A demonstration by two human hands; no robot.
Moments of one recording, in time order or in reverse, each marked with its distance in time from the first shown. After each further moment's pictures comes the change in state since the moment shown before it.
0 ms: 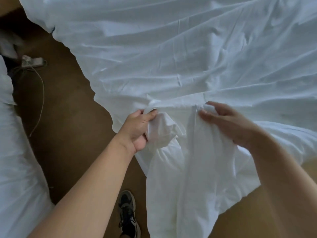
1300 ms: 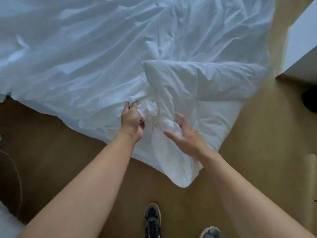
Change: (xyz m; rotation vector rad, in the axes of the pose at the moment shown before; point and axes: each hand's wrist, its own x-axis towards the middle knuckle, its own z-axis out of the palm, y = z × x) left_hand -0.040 -0.008 0.001 0.135 -0.196 0.195; right_hand -0.107 0.064 0.170 -0.188 0.517 0.147
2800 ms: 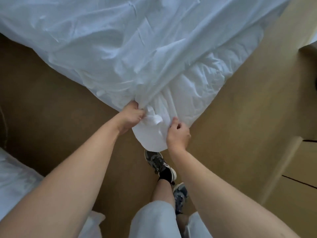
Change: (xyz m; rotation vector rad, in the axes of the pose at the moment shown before) left_hand -0.044 -0.115 -0.051 0.921 -0.294 -0.148; right_hand -0.036 0.121 0.090 0.257 0.356 0.575
